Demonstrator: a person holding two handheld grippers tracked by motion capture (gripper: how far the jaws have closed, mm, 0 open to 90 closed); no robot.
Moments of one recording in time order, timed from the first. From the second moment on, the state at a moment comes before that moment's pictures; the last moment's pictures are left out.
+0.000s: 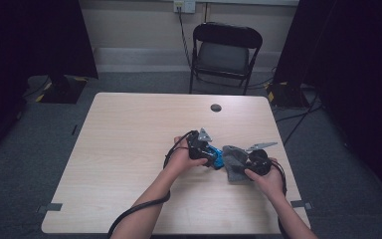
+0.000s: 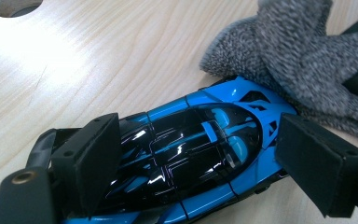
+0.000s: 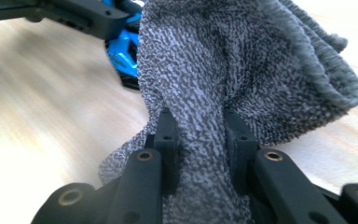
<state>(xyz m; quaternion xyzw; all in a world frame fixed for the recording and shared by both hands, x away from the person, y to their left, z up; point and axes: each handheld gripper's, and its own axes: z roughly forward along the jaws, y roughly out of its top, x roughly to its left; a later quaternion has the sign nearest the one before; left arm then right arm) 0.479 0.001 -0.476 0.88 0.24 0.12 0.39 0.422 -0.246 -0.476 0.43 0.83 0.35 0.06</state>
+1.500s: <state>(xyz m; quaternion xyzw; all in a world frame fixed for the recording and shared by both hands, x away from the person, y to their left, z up) 0.478 0.002 -0.477 0.88 0.24 0.12 0.39 0.365 -0.212 -0.469 0.32 0.86 0.39 -0.04</state>
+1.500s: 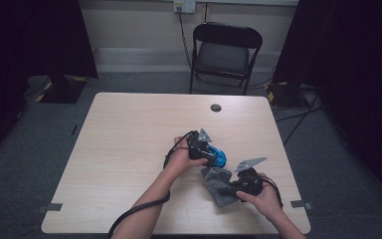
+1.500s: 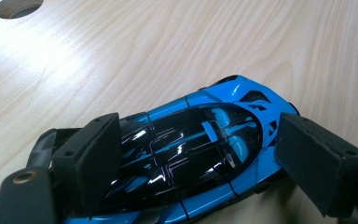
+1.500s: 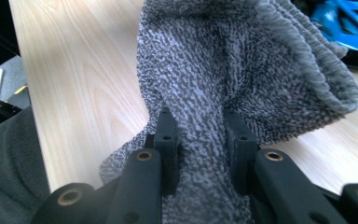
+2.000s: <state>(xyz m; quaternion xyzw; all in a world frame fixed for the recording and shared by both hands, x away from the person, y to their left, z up) 0.477 0.001 -0.477 0.88 0.24 0.12 0.39 0.412 -0.270 -0.439 0.39 0.83 0.40 0.04</state>
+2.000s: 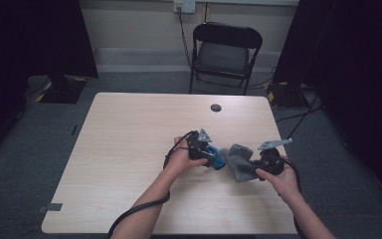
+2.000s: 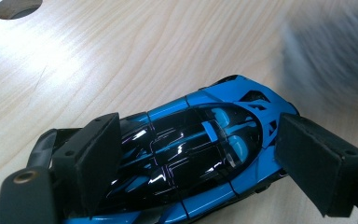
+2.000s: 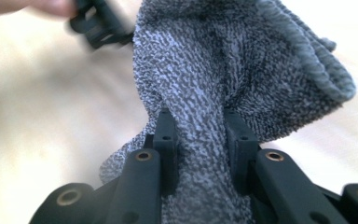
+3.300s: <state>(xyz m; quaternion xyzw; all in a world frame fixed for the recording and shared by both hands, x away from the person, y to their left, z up) 0.474 -0.002 -0.478 0.88 0.23 0.11 0.40 0.523 -0.209 -0.470 0.40 0.84 0.33 0.15</state>
